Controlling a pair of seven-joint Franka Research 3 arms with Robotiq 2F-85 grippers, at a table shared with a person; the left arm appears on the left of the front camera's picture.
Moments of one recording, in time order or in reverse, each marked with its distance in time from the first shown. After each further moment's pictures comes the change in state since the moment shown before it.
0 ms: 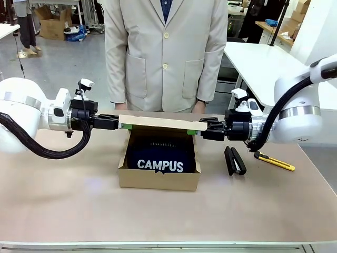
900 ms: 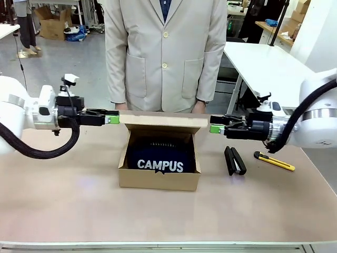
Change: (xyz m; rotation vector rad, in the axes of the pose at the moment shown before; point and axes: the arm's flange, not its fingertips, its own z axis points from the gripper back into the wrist) left arm 0.002 -0.017 0.044 0.124 -0.064 -0.065; right arm 0.000 0.001 0.069 -0.133 -0.068 -0.013
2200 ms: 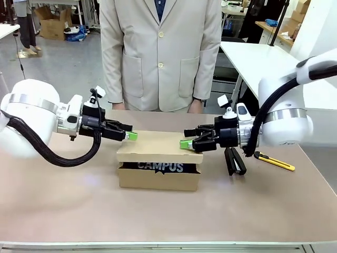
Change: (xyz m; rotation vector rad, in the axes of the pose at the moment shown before) left arm -0.018 0.006 -0.067 0.069 0.243 -0.020; right arm -0.023 0.030 -0.096 -0.018 0.255 0.026
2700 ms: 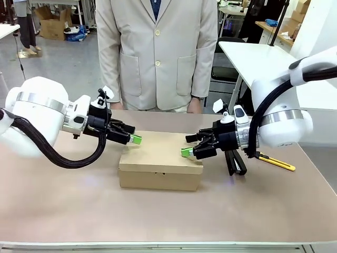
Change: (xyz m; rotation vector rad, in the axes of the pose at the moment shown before) left arm 0.008 -0.010 -0.011 0.025 0.069 -0.055; right arm -0.006 -0.002 0.002 -0.050 0.104 0.042
